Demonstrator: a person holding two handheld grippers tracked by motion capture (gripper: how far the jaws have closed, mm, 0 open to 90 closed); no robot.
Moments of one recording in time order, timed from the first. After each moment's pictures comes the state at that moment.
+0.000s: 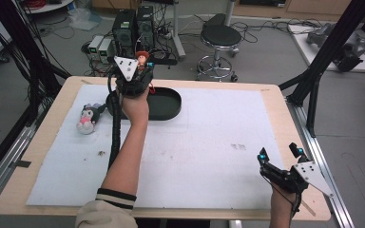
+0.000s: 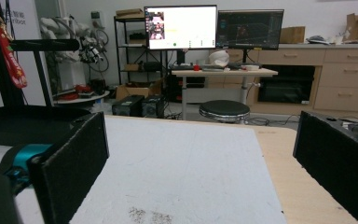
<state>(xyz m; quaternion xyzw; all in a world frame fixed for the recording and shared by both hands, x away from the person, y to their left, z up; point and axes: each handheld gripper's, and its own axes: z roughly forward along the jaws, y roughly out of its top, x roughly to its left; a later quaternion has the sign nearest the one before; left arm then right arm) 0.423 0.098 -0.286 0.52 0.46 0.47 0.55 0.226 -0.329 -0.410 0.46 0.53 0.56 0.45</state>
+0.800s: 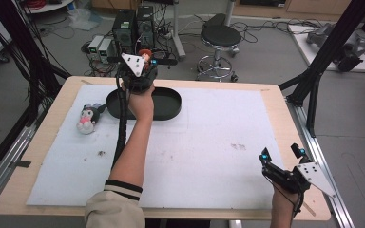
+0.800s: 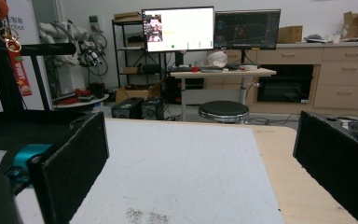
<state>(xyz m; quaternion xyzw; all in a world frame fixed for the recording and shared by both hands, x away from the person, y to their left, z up) 0.442 0.086 -0.291 0.52 0.46 0.49 0.53 0.226 -0.335 -0.412 0.46 0.52 0.56 0.45</state>
